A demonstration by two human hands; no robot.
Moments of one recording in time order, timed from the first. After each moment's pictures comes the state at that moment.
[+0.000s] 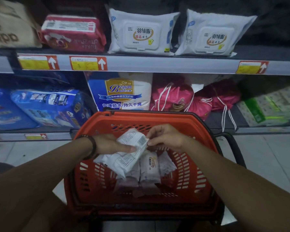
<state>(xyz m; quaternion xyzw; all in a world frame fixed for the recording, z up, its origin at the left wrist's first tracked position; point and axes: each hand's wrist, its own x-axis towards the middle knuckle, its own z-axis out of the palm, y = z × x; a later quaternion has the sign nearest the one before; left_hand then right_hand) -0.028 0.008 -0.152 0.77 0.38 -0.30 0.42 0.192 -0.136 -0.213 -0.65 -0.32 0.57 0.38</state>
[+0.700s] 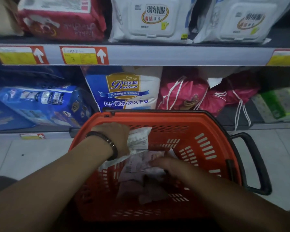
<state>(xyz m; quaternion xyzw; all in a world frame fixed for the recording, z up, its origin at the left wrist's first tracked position) 0.012 0.019 -0.139 0.90 0.29 -0.32 0.05 0.139 -0.139 -0.323 -0.79 -0.02 0.55 0.26</state>
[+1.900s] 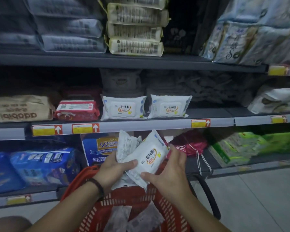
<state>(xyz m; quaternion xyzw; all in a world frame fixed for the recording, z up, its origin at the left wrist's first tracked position) 0.016 -0.057 -0.062 0.55 0.32 0.15 0.75 0.139 -0.214 -0.066 -0.85 -0.30 0.12 0.42</state>
